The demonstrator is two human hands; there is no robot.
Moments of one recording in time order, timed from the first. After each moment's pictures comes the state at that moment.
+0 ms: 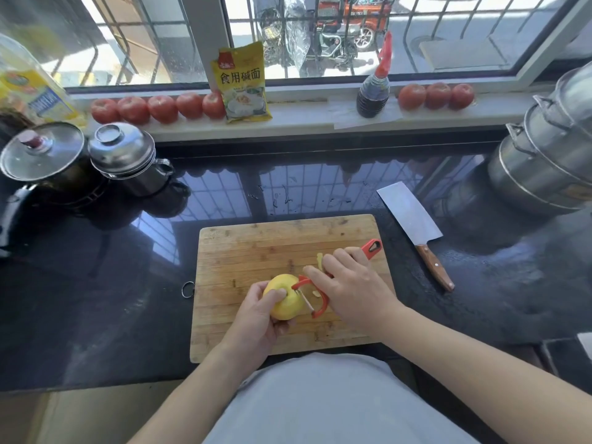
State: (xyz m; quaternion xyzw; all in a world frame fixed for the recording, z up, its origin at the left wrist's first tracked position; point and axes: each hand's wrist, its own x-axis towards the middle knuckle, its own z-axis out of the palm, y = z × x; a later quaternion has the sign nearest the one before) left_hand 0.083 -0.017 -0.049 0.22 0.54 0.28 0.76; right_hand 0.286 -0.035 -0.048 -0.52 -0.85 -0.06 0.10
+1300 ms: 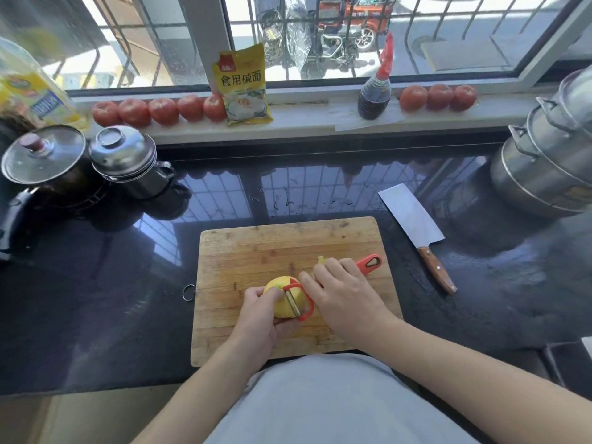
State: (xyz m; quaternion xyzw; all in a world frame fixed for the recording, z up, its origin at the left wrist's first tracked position) left_hand 0.093 -0.008 -0.043 0.18 0.61 0.26 0.73; right_hand 0.267 -0.037 -0.048 -0.53 -0.84 -0.06 0.05
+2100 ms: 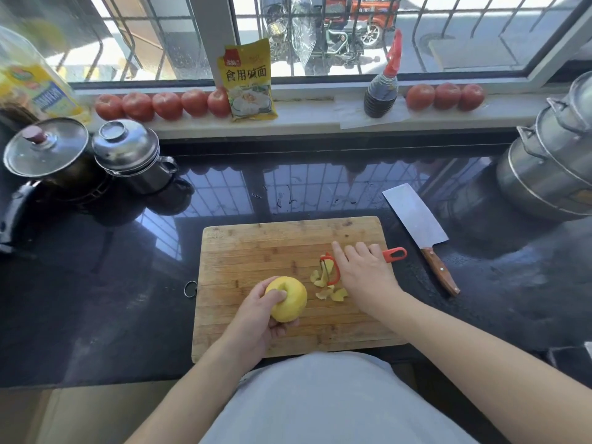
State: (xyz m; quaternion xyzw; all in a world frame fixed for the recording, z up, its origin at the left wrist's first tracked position) left_hand 0.077 -0.005 -0.056 0.23 0.58 0.21 0.75; right_hand 0.302 -0.005 -0.073 -0.66 -0.73 0.02 -0.18
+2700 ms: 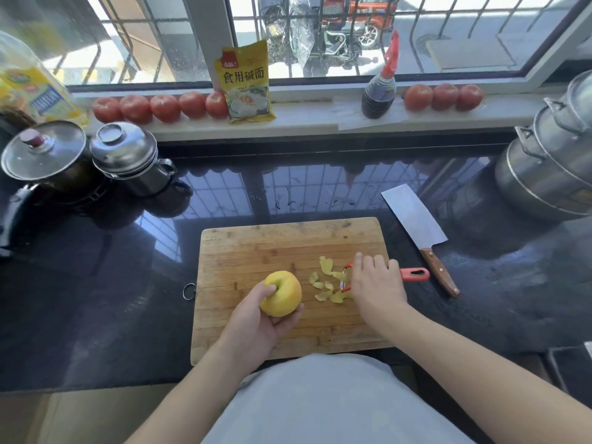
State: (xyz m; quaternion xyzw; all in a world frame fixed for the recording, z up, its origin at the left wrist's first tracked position) left_hand 0.077 -0.005 -0.044 0.07 0.51 0.29 0.81; right_hand 0.302 -0.023 -0.070 -0.71 -0.65 0.02 -0.26
